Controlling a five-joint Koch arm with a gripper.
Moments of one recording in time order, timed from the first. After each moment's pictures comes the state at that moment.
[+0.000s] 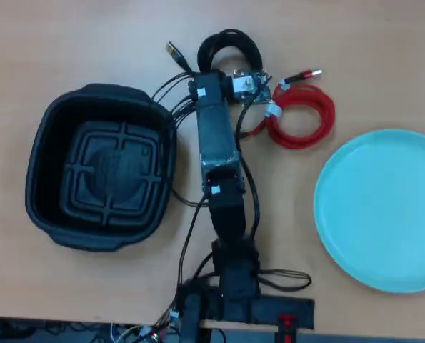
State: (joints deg) arm 76.2 60.9 63.8 74.6 9.5
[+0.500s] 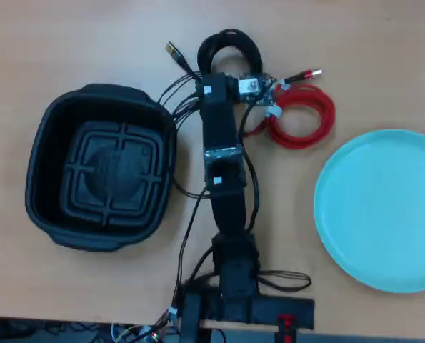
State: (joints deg) arm 77.7 55.1 63.7 74.7 20.0
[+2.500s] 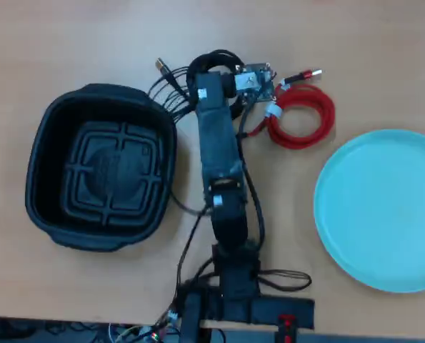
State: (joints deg) arm 75.8 70.4 60.0 80.4 29.1
